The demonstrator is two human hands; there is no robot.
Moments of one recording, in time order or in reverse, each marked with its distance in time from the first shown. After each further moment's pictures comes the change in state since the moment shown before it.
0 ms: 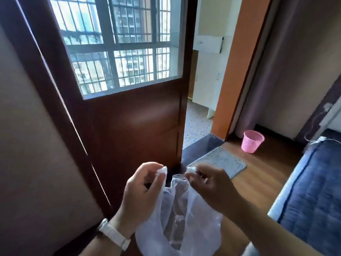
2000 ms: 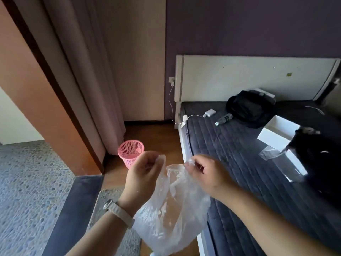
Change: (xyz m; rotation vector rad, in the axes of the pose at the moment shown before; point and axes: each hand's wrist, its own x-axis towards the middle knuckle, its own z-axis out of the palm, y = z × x) left_hand 0.488 -0.114 0.922 -0.270 -0.928 0.044; right_hand 0.304 0.672 -0.491 -0.513 0.536 0.669
